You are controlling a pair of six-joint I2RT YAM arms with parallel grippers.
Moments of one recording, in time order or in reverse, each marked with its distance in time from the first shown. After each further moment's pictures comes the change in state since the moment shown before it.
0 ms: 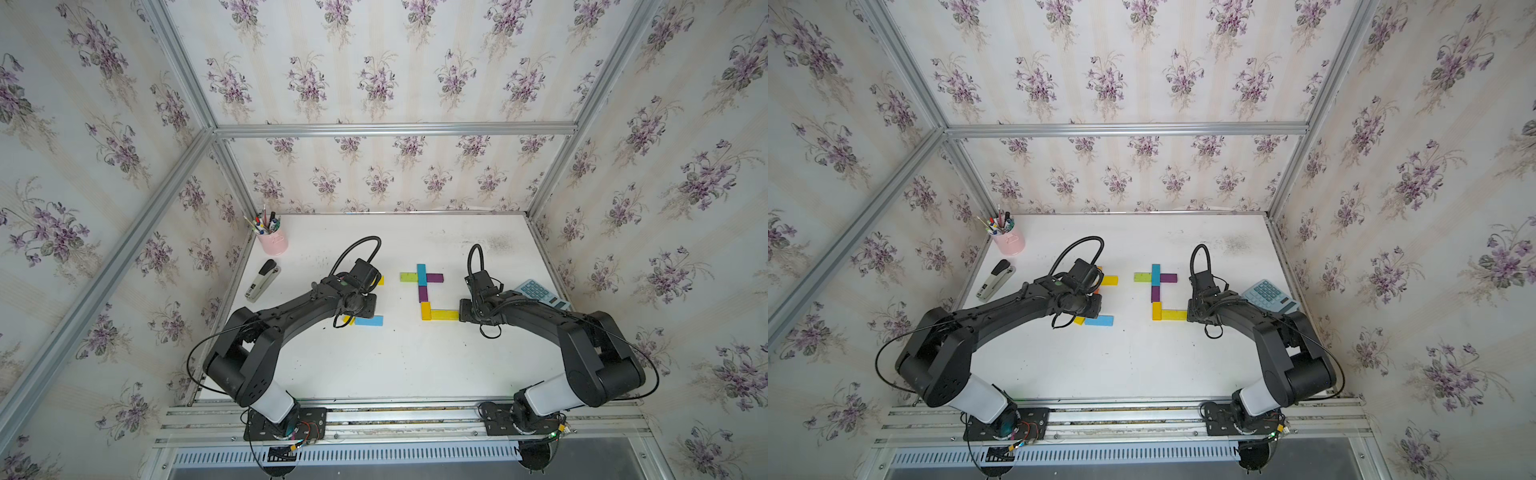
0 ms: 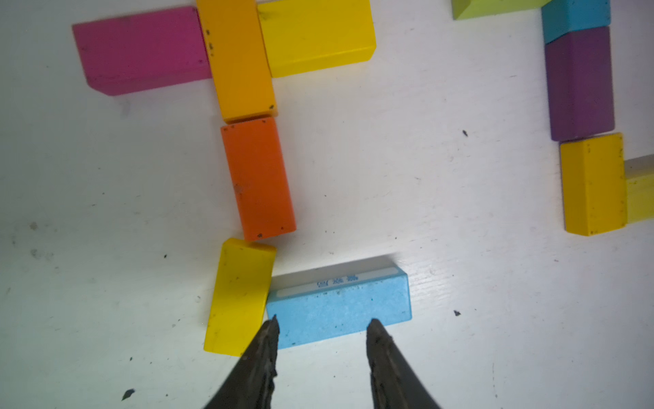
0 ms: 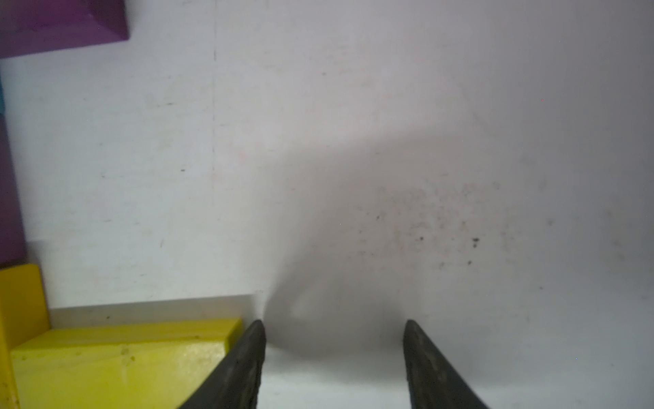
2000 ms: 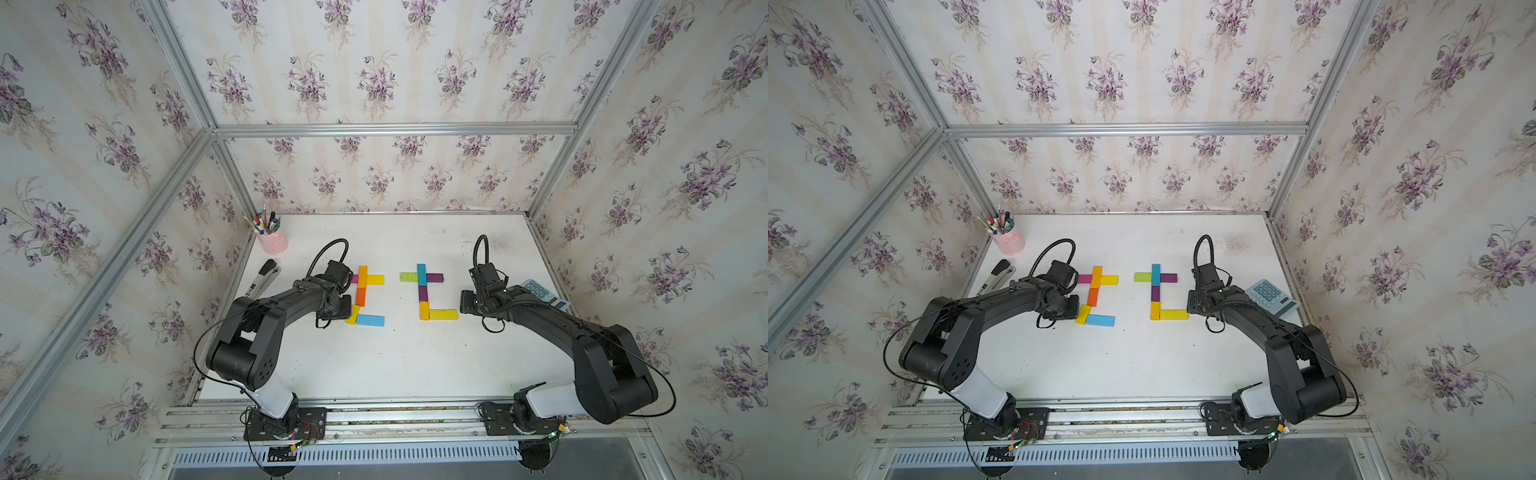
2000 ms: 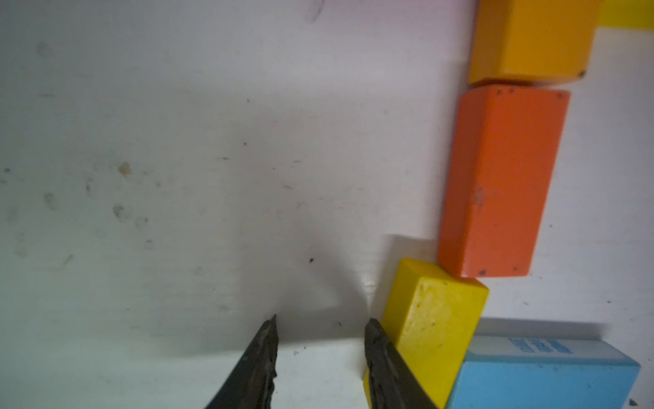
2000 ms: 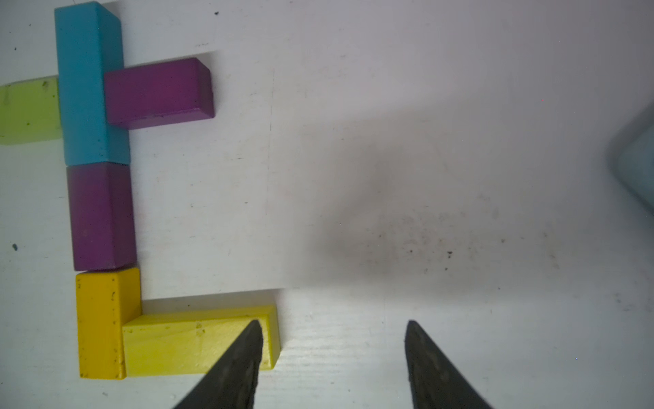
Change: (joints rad) left arm 0.218 0.098 -0.088 0.055 0.061 0.000; right arm -0.005 -0.093 0.058 -0.069 -0.014 -0.003
